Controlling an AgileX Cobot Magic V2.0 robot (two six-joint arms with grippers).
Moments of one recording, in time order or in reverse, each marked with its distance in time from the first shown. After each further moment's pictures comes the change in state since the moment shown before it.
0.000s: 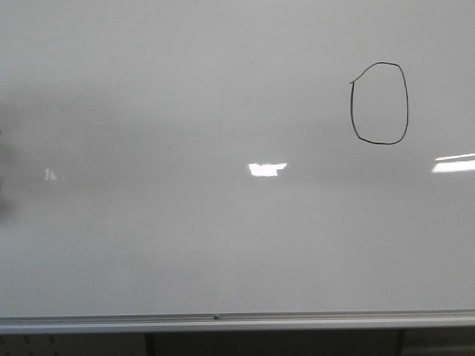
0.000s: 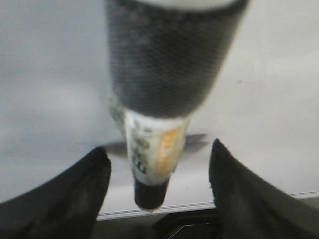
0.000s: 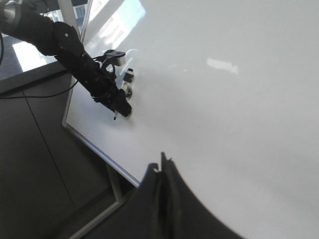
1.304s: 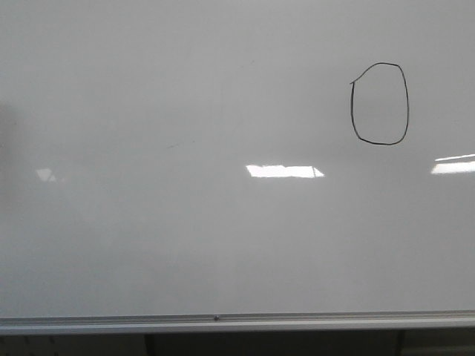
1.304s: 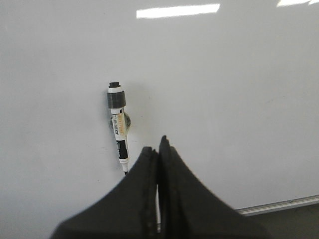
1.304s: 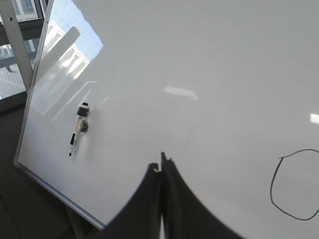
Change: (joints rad) left arm 0.000 -1.193 0.412 -0.014 0.091 0.022; right arm 0.000 0.000 0.000 0.000 -0.188 -0.002
